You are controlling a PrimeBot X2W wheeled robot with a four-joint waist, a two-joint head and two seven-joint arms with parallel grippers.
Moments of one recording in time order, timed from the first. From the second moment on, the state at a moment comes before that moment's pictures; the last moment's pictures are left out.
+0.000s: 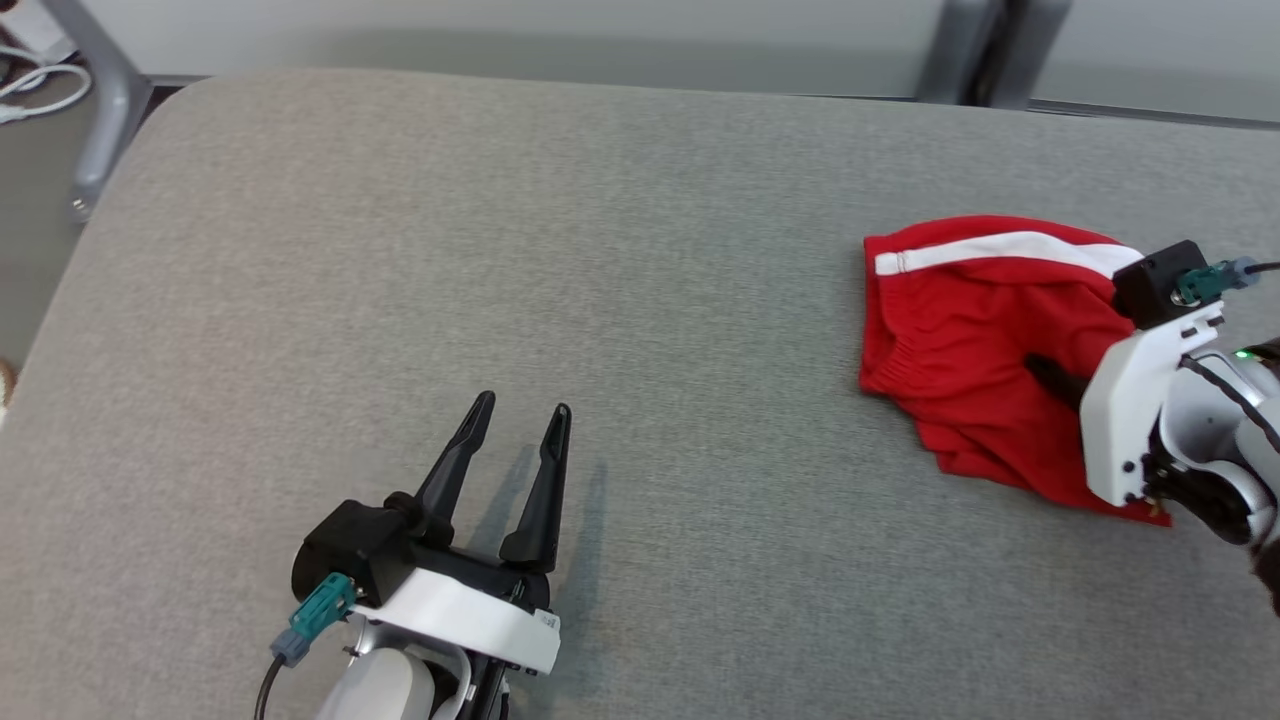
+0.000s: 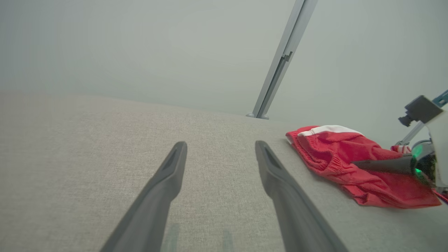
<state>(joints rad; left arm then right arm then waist) -0.17 0.05 -0.33 0.18 -0.41 -0.05 -0.26 -0.75 -0.57 0.80 0.57 0.83 0.13 0.32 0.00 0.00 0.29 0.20</state>
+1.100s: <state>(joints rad) -0.28 0.05 -0.32 0.14 -0.40 -0.08 -0.26 -0.89 -1.37 1.04 0.37 0.71 0.13 0.29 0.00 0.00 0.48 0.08</state>
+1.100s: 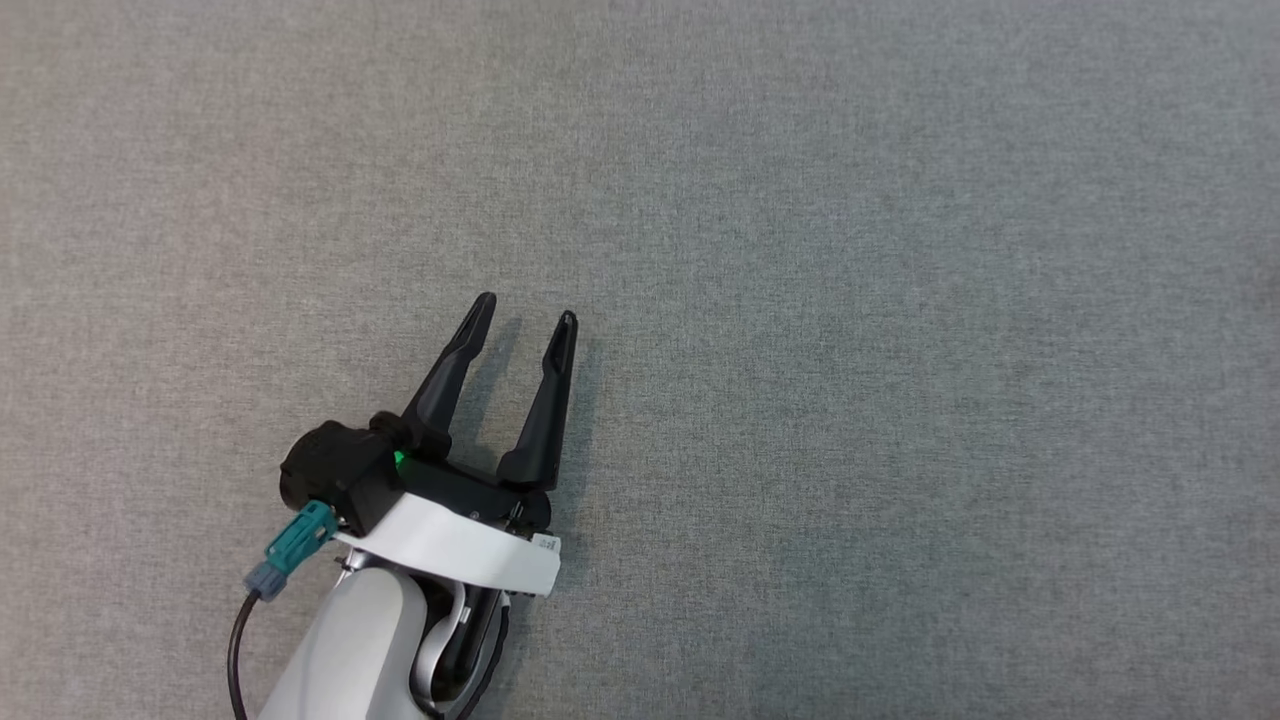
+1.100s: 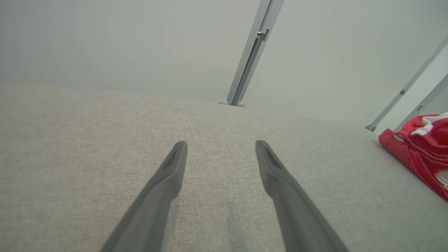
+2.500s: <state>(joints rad) -0.20 0.05 -0.29 0.15 -0.43 -0.07 -0.26 -1.01 -1.01 0.75 0.58 0.54 0.13 0.07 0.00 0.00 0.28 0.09</state>
